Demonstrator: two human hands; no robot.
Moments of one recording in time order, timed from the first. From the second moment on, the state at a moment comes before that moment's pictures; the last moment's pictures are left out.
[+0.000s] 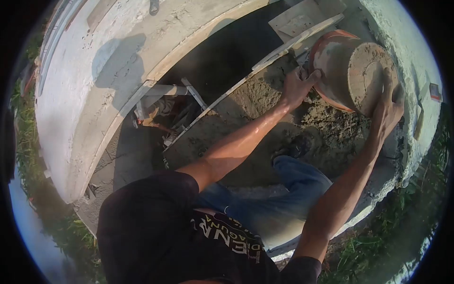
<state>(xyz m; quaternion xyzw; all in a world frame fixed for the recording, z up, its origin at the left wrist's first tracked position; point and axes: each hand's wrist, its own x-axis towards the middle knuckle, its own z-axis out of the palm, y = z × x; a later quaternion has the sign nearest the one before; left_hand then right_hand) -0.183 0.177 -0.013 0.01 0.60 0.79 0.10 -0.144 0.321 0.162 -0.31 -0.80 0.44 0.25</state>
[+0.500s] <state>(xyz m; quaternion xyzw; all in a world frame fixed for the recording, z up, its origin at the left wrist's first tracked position) -0.014 -0.231 -0.135 0.17 0.94 0.24 0.17 -0.071 0.230 0.125 -0.30 -0.91 0.26 0.12</state>
